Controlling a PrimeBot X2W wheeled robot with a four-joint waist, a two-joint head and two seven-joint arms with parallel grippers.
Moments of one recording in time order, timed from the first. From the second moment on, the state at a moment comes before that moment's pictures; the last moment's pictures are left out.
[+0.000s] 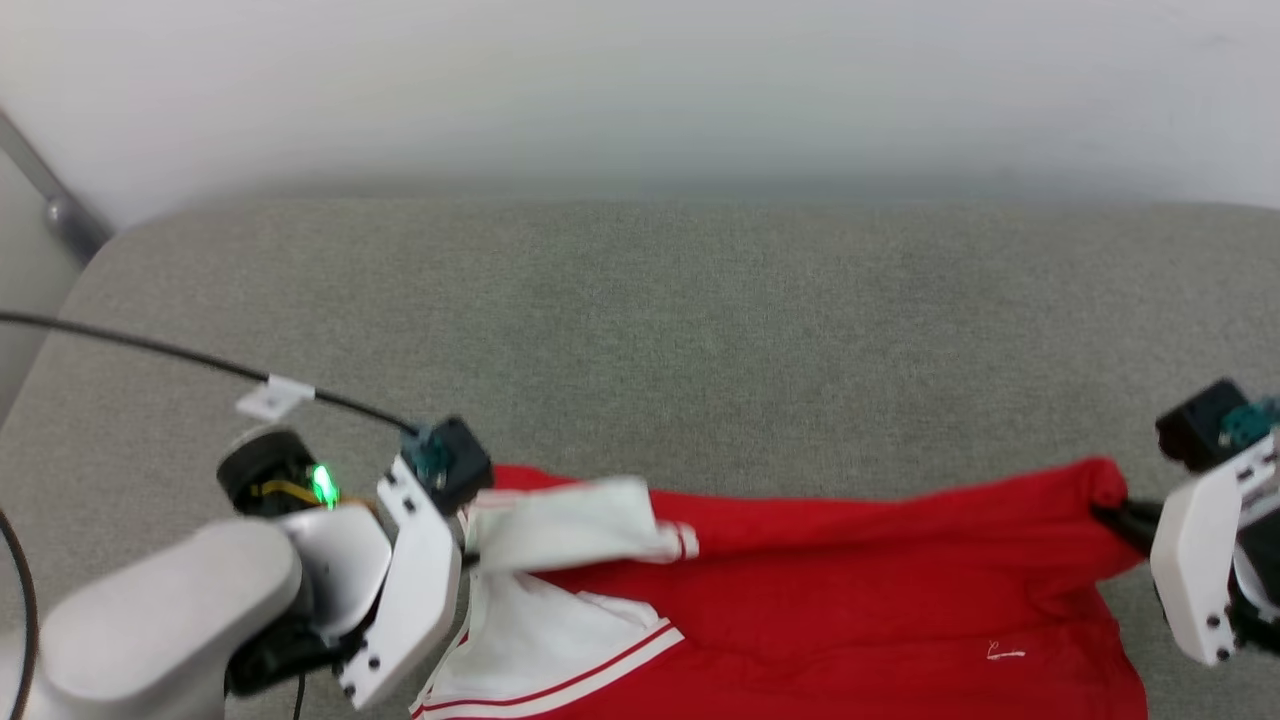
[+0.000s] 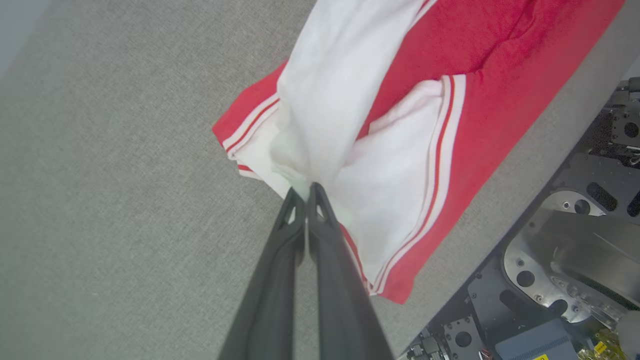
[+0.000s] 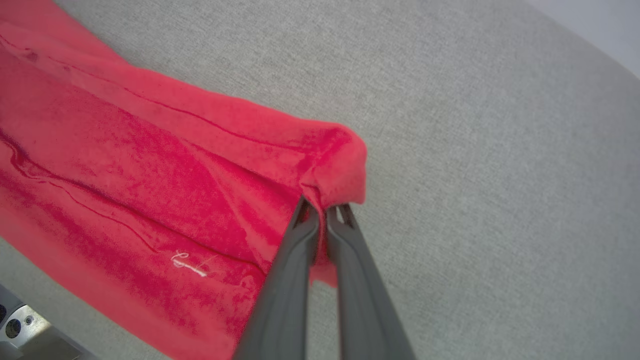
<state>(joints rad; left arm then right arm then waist) -0.87 0.86 -1.28 0.02 -0.94 -0.12 0.54 -0.48 -0.84 0.73 0.26 0.81 0.13 0.41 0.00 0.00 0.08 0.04</state>
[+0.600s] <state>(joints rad) -0.60 0.83 -1.28 0.07 -0.93 -0.07 0.46 -0.31 -0.79 0.76 0.32 0.77 0.13 0.37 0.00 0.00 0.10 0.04</state>
